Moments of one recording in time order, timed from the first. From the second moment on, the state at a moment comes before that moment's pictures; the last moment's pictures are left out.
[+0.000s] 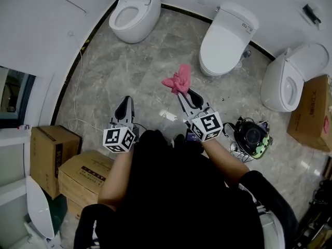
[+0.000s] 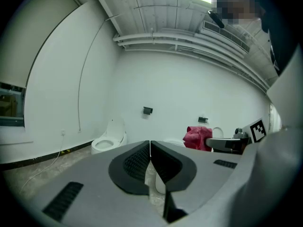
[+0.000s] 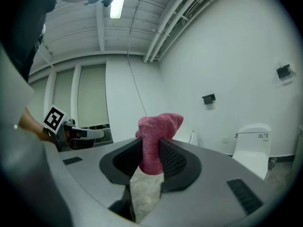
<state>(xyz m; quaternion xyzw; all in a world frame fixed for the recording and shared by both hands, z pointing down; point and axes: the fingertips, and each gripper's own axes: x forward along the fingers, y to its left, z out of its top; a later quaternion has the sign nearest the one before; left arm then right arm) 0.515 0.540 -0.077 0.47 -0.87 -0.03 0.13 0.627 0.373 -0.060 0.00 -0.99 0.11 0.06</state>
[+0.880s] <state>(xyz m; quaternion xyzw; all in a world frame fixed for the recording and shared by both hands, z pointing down) 0.249 0.409 -0.070 0.53 -0.84 -0.05 0.14 0.375 0.264 -0.049 0.02 -0.98 0.16 0.09</state>
